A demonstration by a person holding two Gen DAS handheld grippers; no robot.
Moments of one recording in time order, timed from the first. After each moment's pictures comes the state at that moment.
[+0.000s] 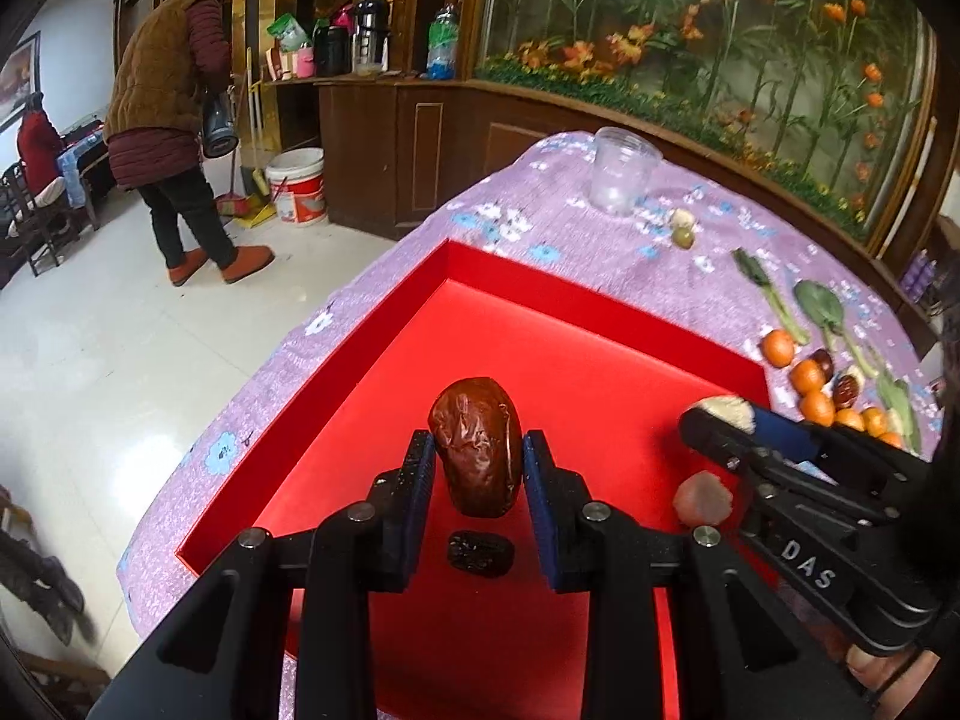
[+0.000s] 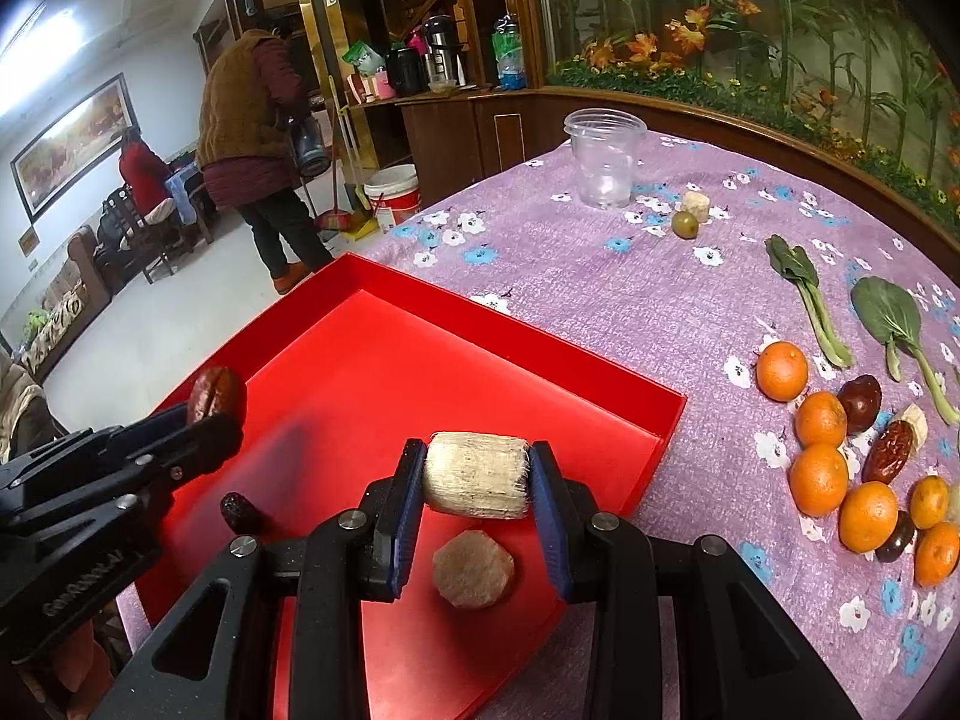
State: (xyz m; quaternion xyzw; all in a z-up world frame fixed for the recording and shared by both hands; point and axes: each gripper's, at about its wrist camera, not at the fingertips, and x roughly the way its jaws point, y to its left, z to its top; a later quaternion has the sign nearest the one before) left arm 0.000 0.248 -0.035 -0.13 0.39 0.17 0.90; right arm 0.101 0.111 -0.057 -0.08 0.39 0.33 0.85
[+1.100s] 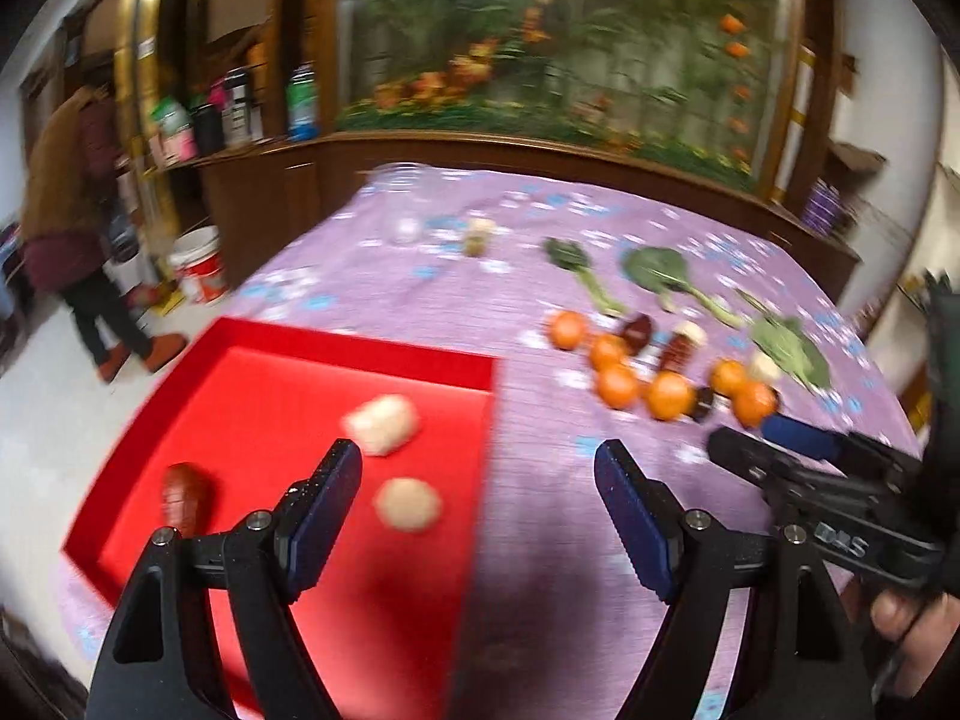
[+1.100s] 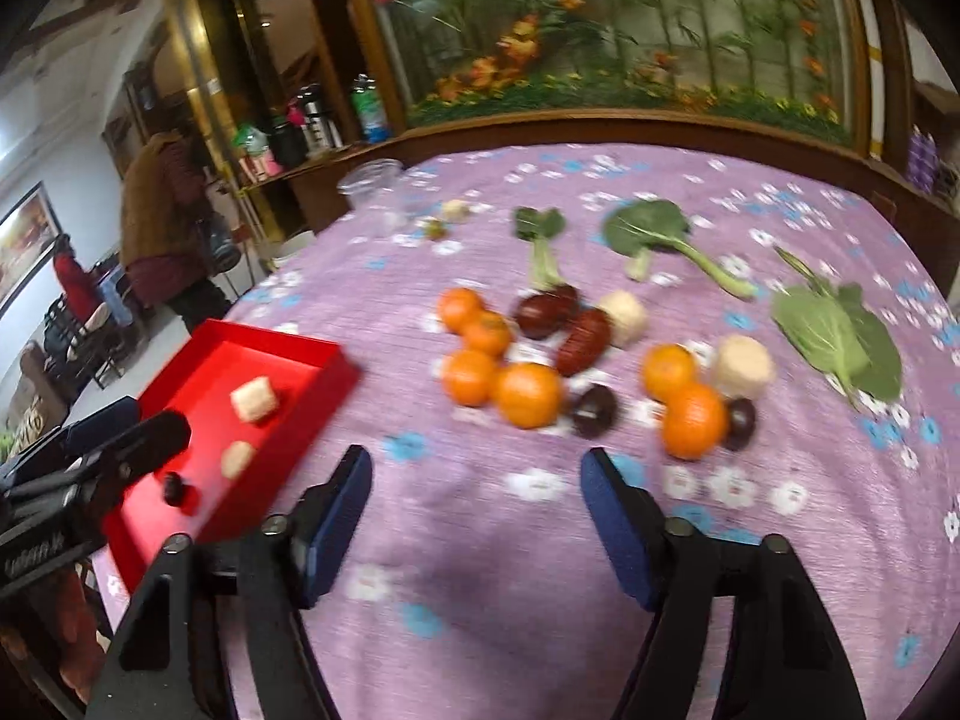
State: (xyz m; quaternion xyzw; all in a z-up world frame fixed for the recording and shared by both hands) left arm 0.018 0.095 -0.006 -0.05 0.35 0.04 0.93; right arm 0.095 -0.081 -0.038 0.01 0.39 0.22 0.89
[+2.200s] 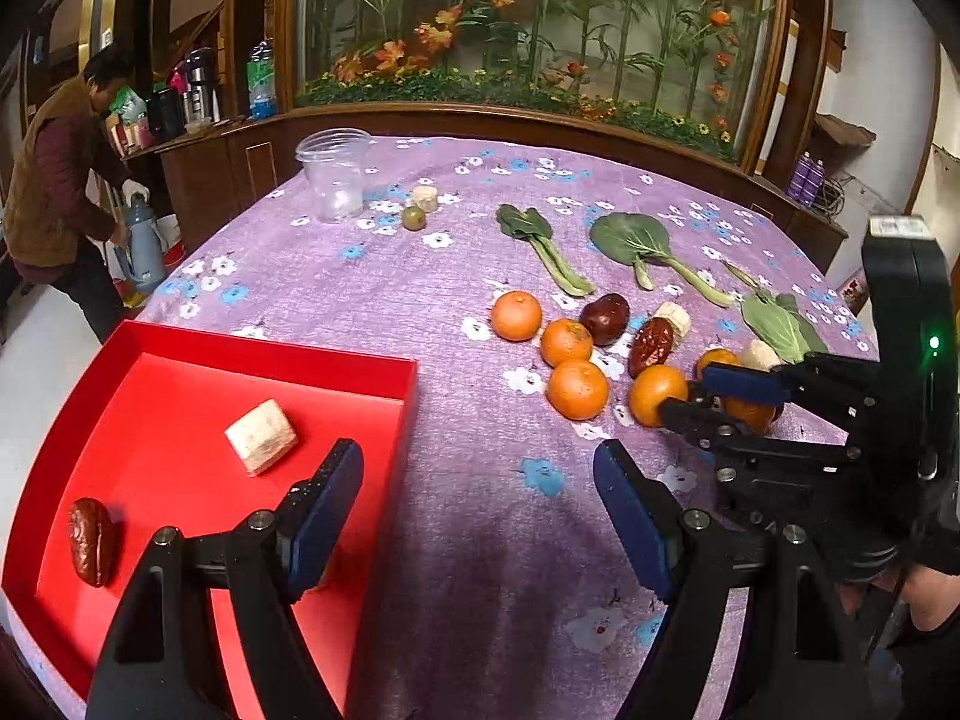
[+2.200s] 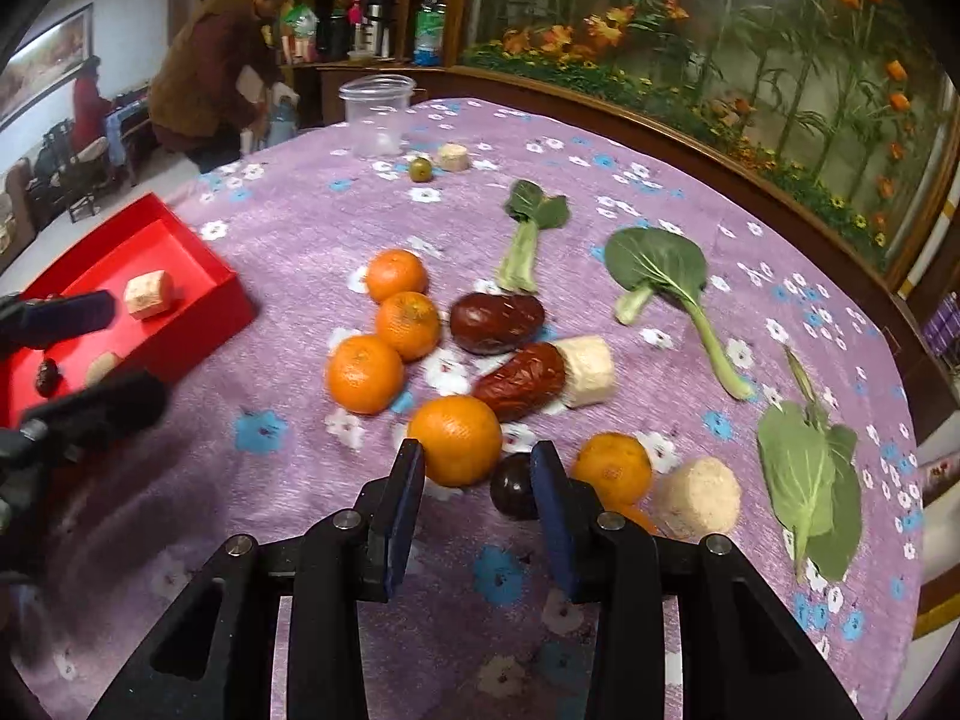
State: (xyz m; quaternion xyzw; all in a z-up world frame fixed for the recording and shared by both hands) left arm 0.066 0.078 -0.033 -0.05 0.38 0.01 0.92; right arm 0.150 -0.064 -0.059 -0.19 0.39 0.25 0.87
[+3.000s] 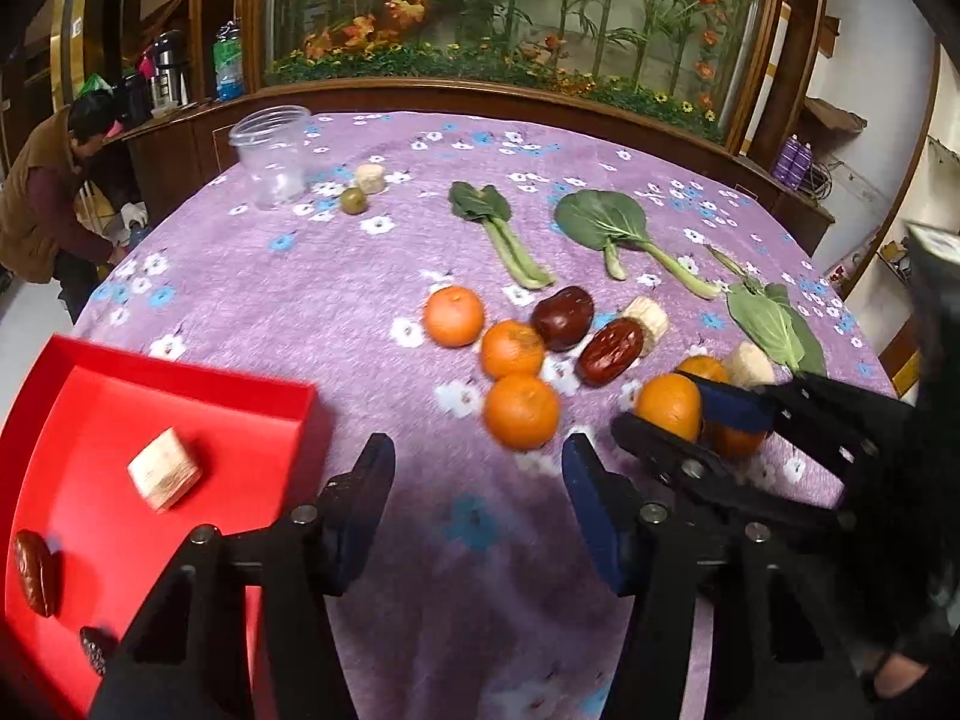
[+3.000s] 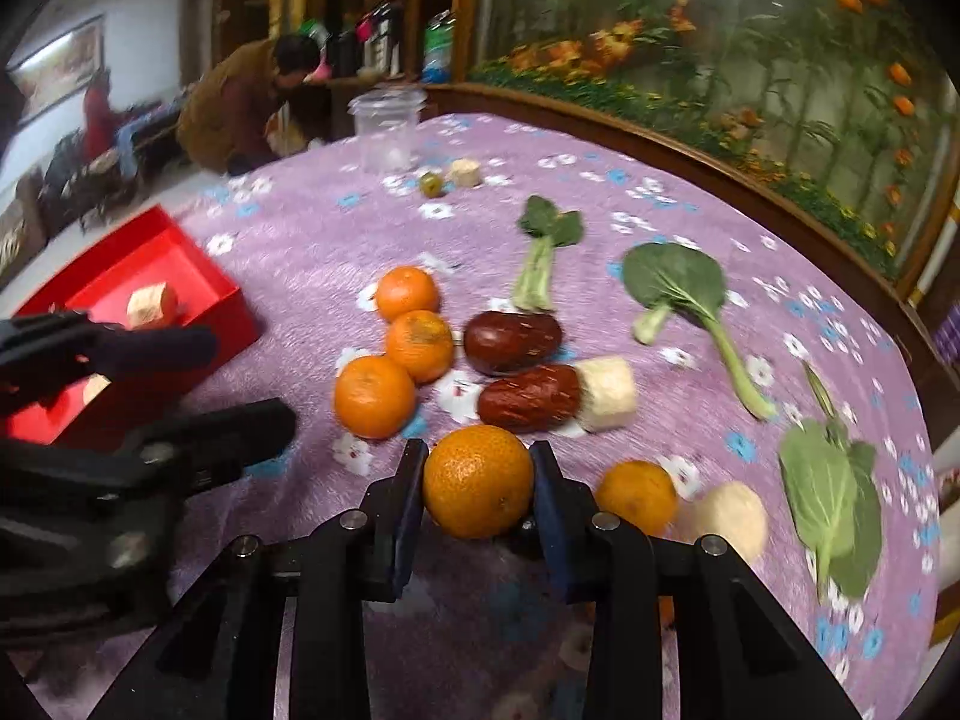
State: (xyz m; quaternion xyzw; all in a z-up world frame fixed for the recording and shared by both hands) left arm 0.109 0.048 -0.043 -0.06 0.41 -0.01 0.91; right arm 0.155 -0.065 -0.065 -0.16 0.37 0.26 0.88
